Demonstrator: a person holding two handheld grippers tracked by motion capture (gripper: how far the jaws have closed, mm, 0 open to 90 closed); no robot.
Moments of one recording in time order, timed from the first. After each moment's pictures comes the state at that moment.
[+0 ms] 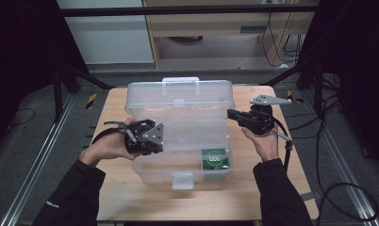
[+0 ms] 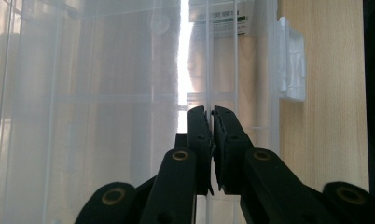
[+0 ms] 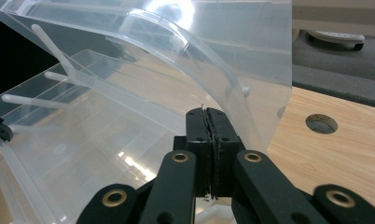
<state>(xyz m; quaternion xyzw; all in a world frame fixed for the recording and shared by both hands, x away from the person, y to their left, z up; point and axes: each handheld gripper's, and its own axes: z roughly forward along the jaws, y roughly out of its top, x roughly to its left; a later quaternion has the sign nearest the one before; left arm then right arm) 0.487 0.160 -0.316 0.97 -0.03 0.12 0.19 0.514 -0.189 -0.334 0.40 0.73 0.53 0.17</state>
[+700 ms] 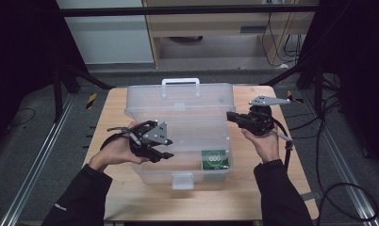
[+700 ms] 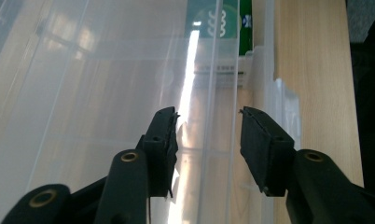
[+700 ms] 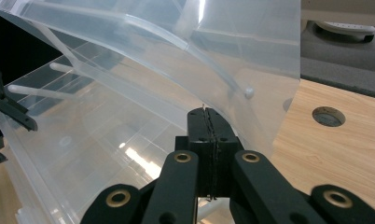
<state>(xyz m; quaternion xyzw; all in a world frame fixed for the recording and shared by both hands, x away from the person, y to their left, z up) 0.484 0.151 -0.331 0.95 0.01 0.11 0.30 0.513 -0.188 -0.335 0.39 0.75 0.52 0.16</state>
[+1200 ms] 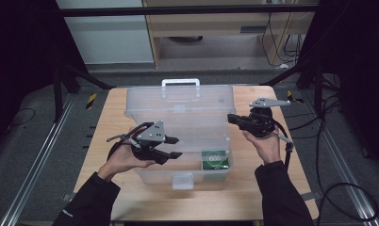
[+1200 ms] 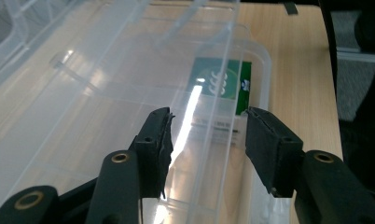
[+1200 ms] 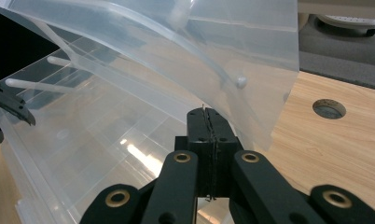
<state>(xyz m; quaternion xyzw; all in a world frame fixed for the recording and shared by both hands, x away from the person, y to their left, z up) 0.478 0.153 -0.343 0.89 0.09 0.11 0.43 0.511 -0.191 -0.340 0.40 0.75 0.51 0.15</state>
